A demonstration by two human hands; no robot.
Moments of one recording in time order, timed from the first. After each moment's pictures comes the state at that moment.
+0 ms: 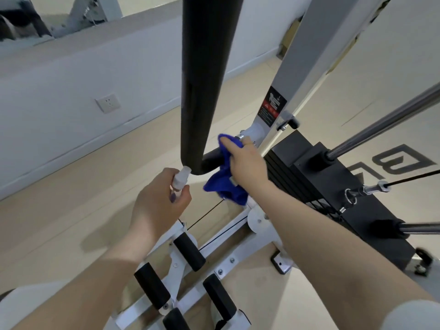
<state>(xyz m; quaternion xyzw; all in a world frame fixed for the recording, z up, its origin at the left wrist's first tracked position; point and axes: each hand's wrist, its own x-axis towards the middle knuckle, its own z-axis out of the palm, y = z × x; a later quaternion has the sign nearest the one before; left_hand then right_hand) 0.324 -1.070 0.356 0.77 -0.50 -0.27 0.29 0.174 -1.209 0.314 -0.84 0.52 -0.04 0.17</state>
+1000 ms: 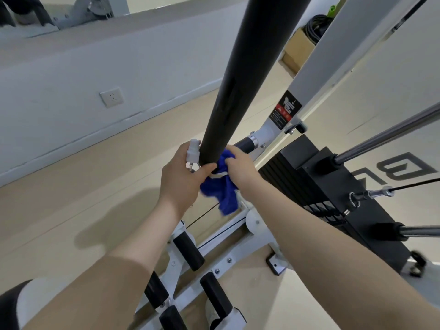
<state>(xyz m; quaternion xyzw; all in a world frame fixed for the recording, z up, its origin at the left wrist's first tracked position) 0.330 -1.101 0.361 0.69 -0.35 -0.41 0.48 0.219 -1.182 0.339 -0.49 0.62 -0.13 0.60</state>
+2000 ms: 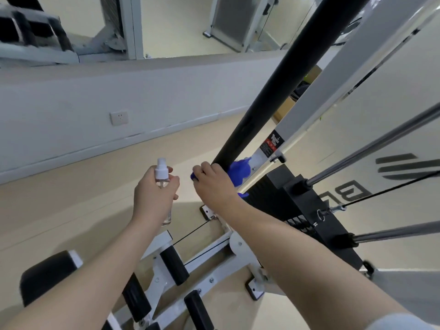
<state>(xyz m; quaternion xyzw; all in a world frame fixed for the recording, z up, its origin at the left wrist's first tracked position) 0.369 -1.021 0.414 0.72 -0.23 -0.37 0.54 0.262 -1.111 0.399 -0.93 0.23 0.16 -0.24</state>
